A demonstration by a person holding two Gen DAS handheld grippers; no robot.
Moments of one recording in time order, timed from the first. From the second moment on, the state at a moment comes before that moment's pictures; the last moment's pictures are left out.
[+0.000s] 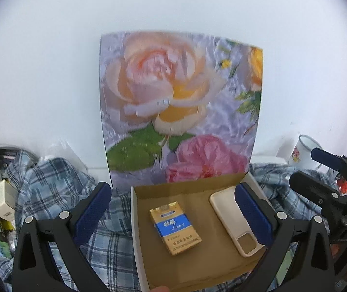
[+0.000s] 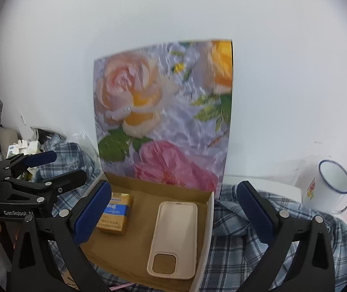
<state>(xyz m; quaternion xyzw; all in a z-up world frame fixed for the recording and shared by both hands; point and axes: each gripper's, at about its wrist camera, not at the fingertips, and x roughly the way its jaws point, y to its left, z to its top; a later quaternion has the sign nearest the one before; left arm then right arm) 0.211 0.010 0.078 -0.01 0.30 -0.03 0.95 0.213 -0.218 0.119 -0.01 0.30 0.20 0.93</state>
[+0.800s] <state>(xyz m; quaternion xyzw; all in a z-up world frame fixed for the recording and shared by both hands) 0.125 -0.011 0.178 0.02 0.18 -0.05 0.98 0.139 -0.226 0.222 -0.03 0.19 0.23 0.95</state>
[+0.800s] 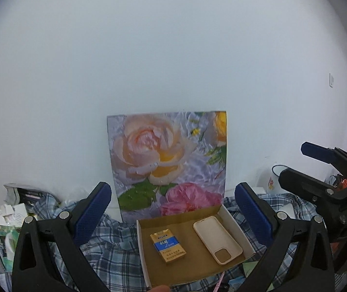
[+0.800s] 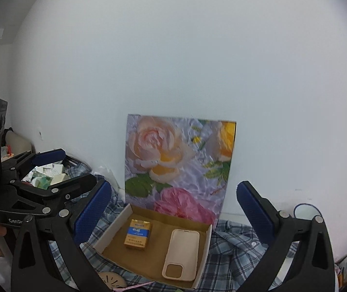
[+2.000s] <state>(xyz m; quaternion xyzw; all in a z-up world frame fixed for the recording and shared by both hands) 0.065 -0.005 0.122 0.03 0.24 -0.04 0.97 0.074 -0.243 0.154 -0.03 0.23 0.26 0.94</state>
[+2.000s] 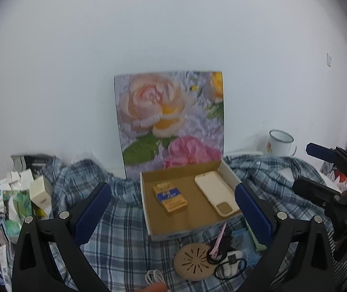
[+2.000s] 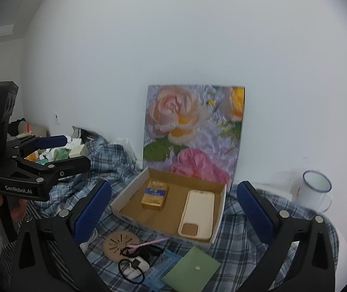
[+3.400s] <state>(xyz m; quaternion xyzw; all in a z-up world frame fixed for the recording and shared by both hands) 0.121 -0.017 -0.028 -0.04 0.43 -0.17 0.89 0.117 -0.253 0.043 0.01 0.39 0.24 0.89</state>
